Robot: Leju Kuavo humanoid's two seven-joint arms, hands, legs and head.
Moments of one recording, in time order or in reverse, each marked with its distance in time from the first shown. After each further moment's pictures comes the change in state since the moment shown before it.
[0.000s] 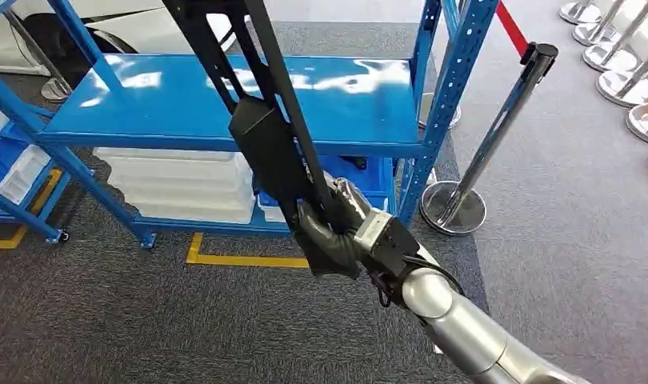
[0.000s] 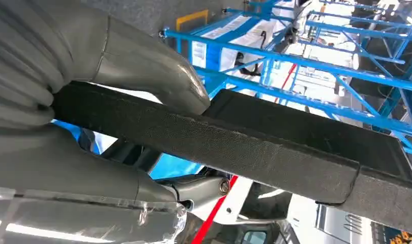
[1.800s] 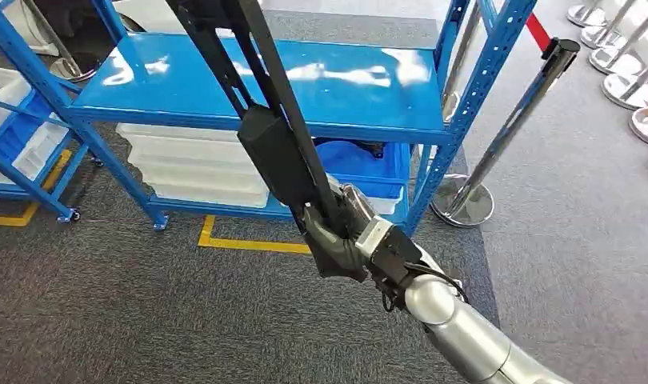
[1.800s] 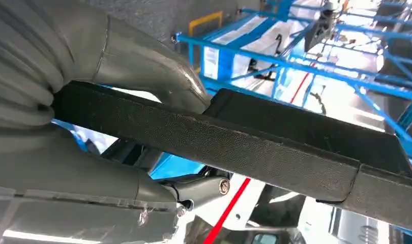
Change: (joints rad) left arm 0.011 0.003 0.000 0.001 -0.023 -0.043 0.009; right arm 0.018 0.005 -0.002 0.020 0.039 -0.012 -0.007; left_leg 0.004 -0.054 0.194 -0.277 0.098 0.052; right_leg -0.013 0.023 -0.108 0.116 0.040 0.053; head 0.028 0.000
